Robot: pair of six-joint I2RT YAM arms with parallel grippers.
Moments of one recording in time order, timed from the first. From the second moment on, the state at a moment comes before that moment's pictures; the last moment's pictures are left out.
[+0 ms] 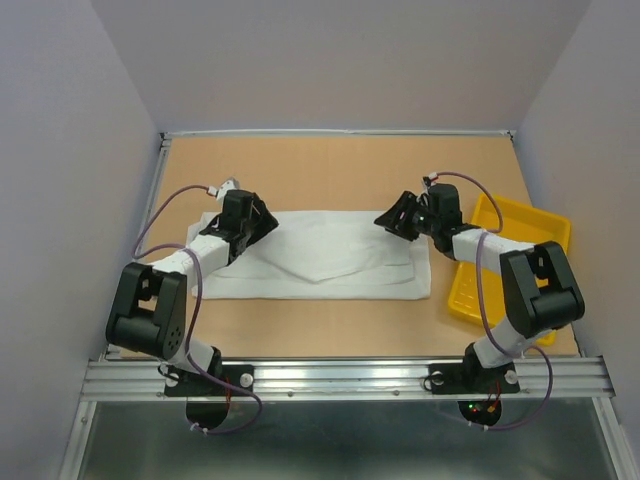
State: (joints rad) left arm -0.30 1.47 0.79 -0.01 -0.11 -0.79; right arm 0.24 1.57 0.81 0.21 -0.41 0.77
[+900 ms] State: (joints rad) left arm -0.07 1.29 0.69 0.03 -0.08 -0.86; right arm 0.49 1.55 0.86 0.24 -0.44 0.72
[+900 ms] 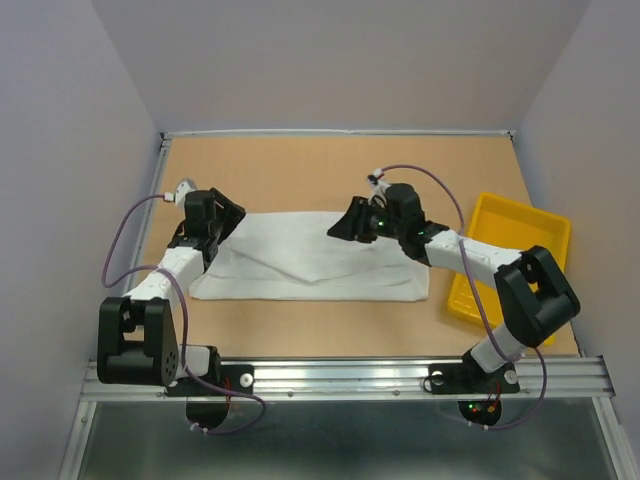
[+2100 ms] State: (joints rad) left arm -0.14 1.44 0.88 -0.20 -0.26 -0.84; right arm 0.72 1.55 0.98 -0.14 0.12 0.37
